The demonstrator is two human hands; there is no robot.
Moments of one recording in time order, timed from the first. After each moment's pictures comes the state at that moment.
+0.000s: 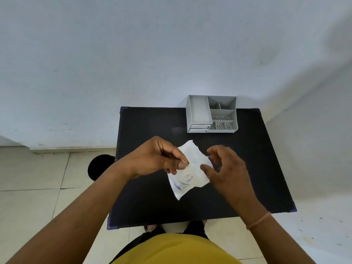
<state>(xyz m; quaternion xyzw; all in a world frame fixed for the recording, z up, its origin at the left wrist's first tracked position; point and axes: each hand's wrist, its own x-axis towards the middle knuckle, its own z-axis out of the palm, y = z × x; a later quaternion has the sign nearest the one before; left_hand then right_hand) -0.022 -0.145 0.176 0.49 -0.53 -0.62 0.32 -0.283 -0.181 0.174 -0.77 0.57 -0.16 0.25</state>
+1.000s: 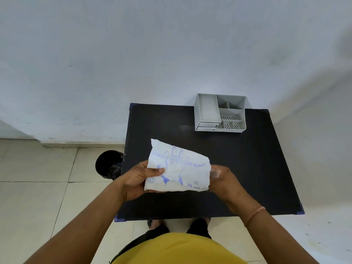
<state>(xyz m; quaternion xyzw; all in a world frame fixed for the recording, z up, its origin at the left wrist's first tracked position) -0.002 -0.071 0.077 0.48 -0.12 -0.77 0.41 -0.273 -0.163 0.135 -0.61 0.57 -0.07 0.55</state>
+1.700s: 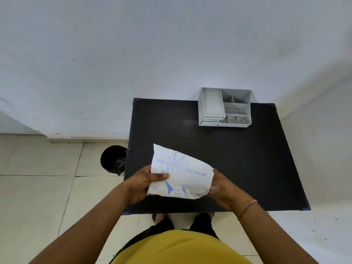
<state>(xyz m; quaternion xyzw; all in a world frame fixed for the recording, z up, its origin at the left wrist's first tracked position) -0.013 -0.054 0.050 0.53 -0.10 -0.75 0.40 -0.263 -0.147 0.119 -0.45 0.48 -0.06 0.75</state>
